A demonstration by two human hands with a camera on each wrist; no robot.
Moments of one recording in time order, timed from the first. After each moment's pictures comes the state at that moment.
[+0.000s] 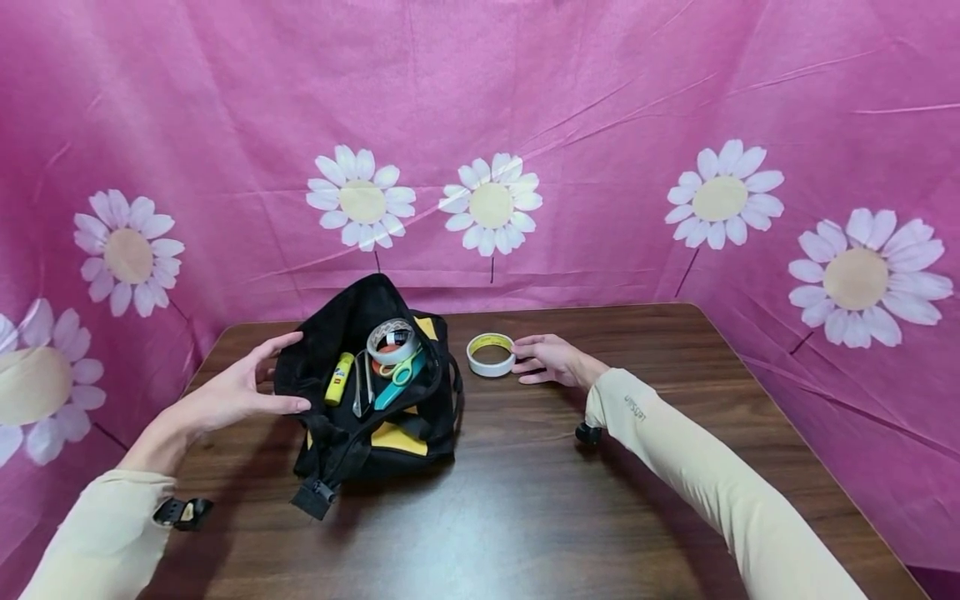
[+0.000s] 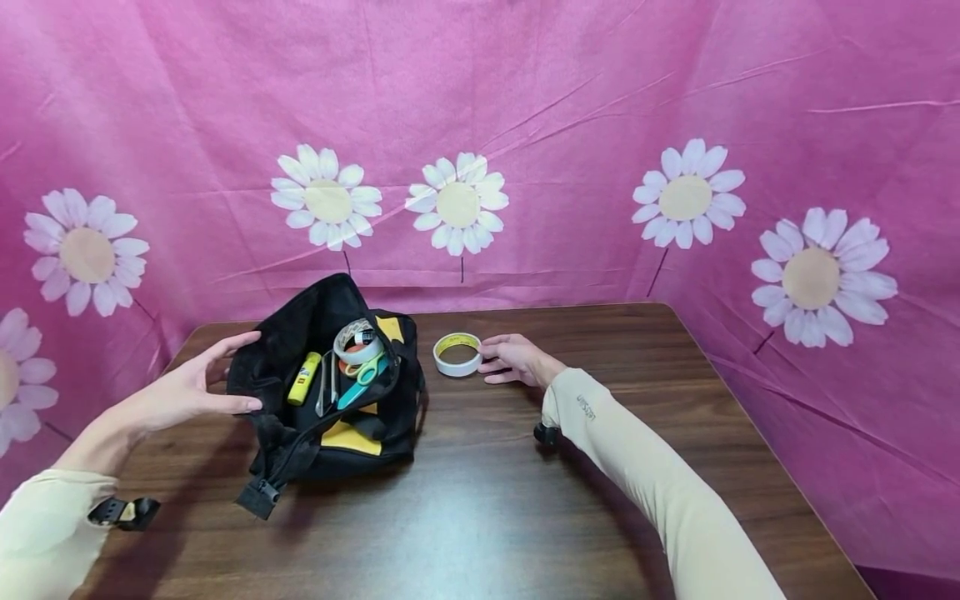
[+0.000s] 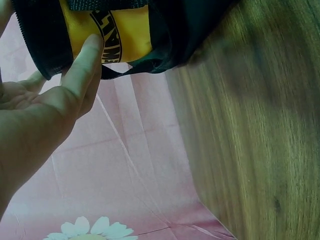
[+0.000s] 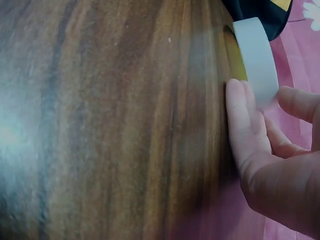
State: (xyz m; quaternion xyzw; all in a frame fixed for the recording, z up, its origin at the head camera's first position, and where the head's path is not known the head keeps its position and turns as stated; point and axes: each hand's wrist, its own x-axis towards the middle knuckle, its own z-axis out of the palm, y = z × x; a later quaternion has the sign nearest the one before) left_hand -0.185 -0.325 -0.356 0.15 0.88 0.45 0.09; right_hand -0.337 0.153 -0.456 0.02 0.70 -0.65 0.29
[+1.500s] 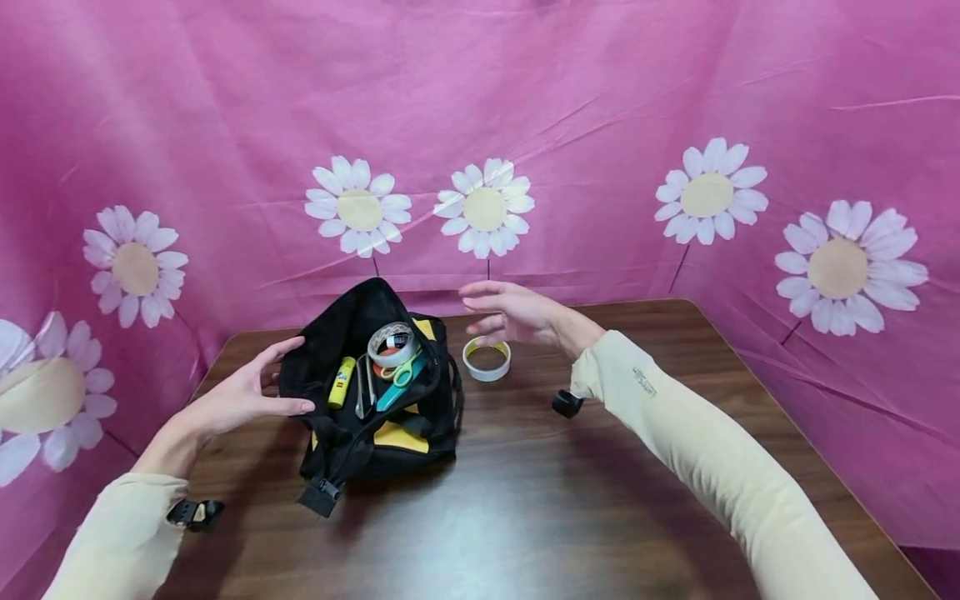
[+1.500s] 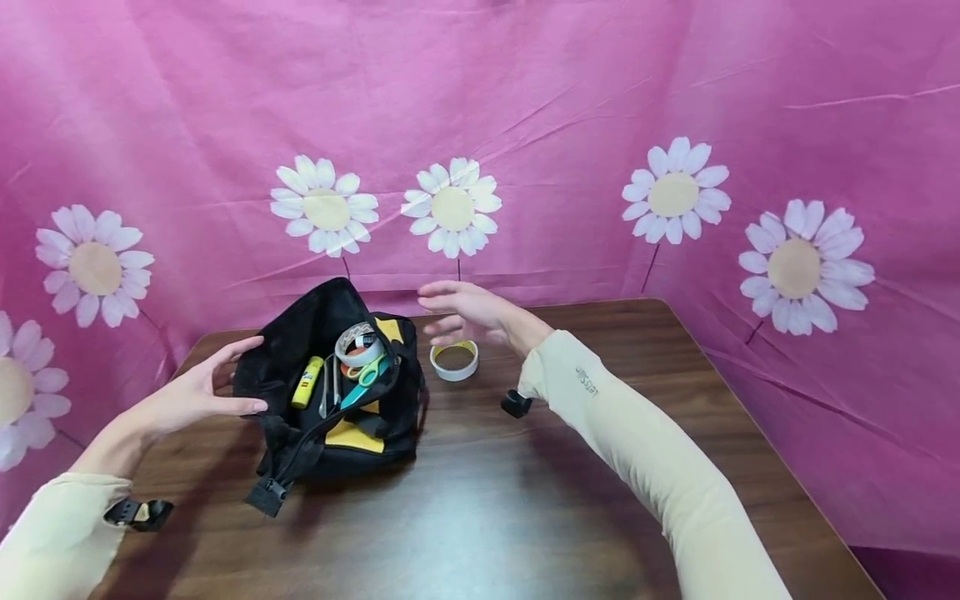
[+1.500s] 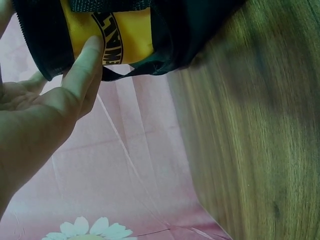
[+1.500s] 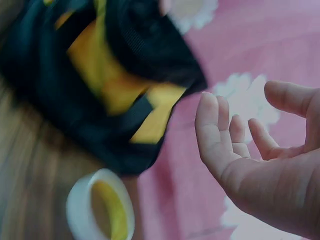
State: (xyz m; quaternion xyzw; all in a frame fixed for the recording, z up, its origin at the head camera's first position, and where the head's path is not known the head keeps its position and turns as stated) left_hand -0.186 -0.320 -0.357 0.15 0.86 0.47 0.10; right_hand -0.296 0.103 -0.319 -0.13 0.64 -0.69 0.32
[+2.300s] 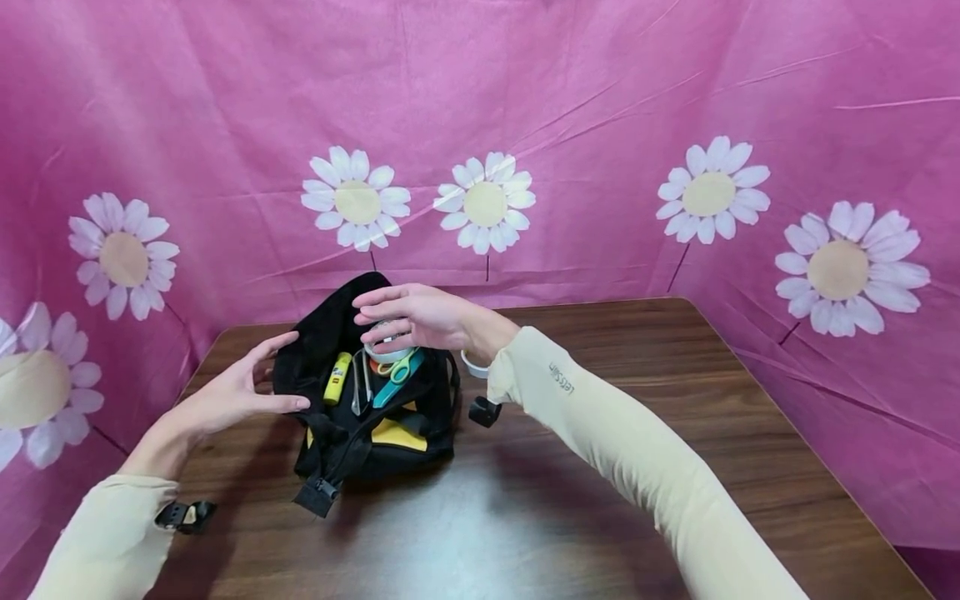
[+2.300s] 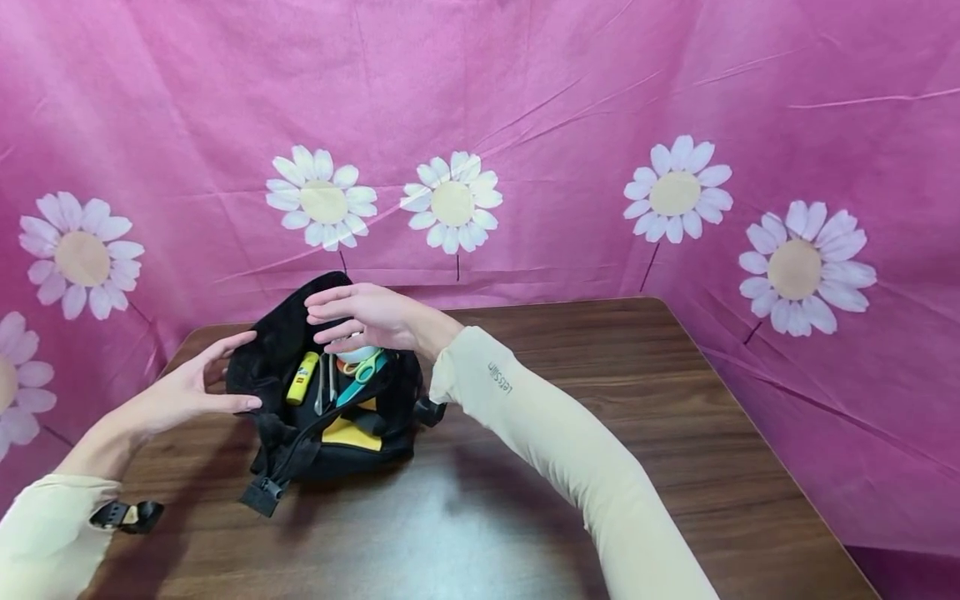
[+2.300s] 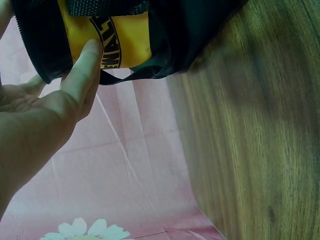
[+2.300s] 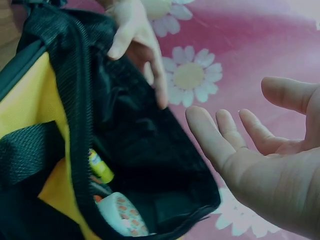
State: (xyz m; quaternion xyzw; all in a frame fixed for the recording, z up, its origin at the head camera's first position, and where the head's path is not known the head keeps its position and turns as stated) left_hand -0.185 -0.321 -0.361 0.16 0.85 0.50 0.10; right_hand -0.269 -0.012 -0.294 -0.19 0.58 -0.69 0.39
